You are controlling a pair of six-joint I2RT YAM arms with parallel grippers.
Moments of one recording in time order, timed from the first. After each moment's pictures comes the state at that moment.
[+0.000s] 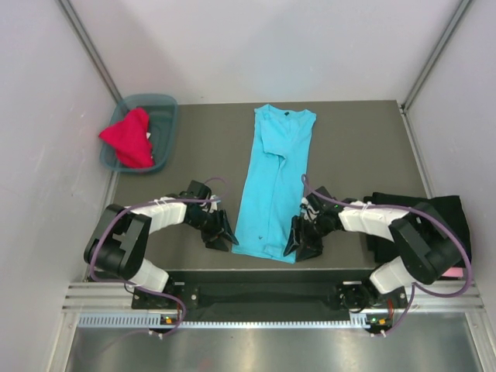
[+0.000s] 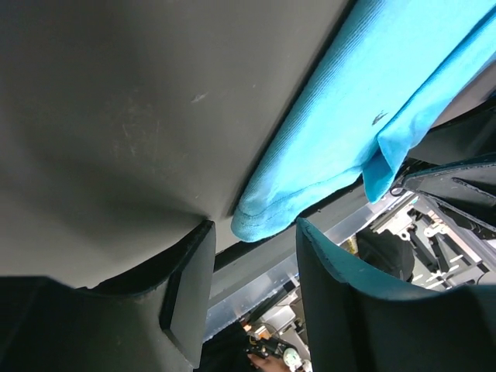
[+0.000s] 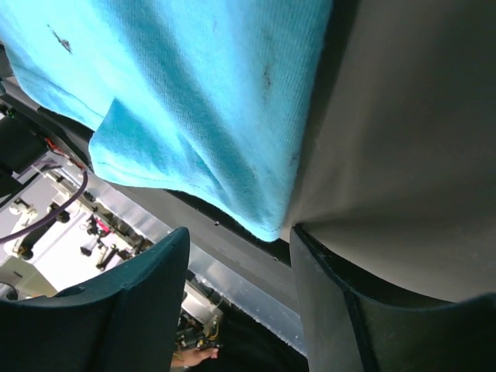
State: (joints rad) left arm -0.37 1.52 0.63 -0.45 0.64 -0.69; right arm 0.60 1.47 0.60 -0.41 -0.59 0.77
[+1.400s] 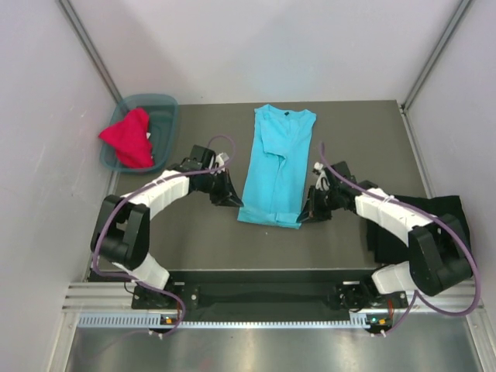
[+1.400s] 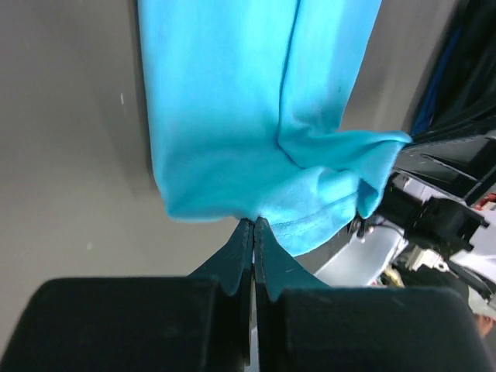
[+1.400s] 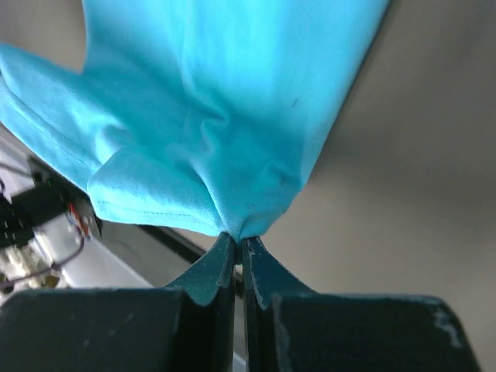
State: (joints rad) left arm -0.36 1.58 0.98 -0.45 0.61 -0.60; right arm 0.42 1.37 0.75 -0.44 -0.47 0.56
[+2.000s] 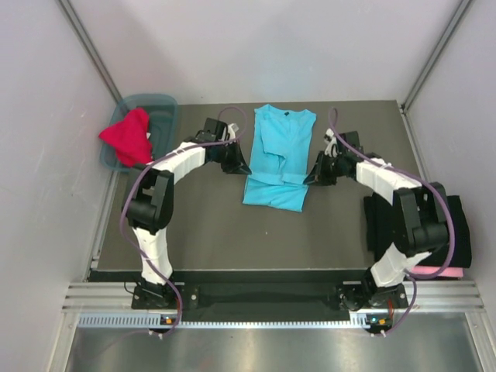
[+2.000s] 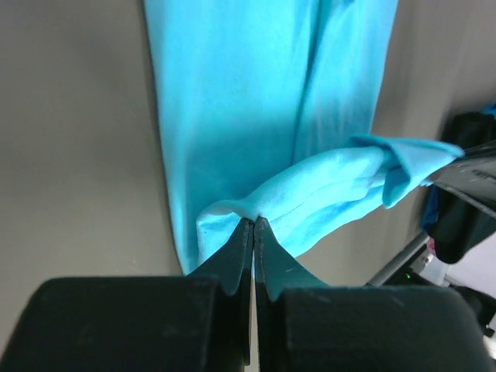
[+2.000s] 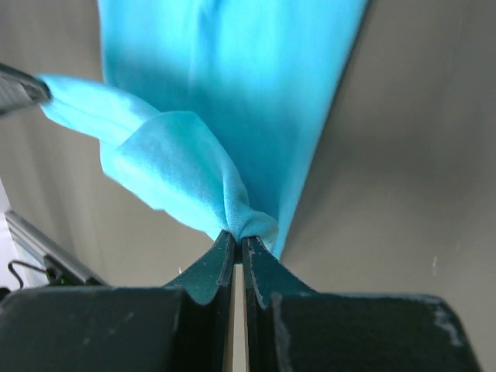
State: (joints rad) left arm -0.34 1.96 1.43 -0.40 0.52 -0.53; right arm 0.21 1.64 1.03 -0.35 -0.46 0.45
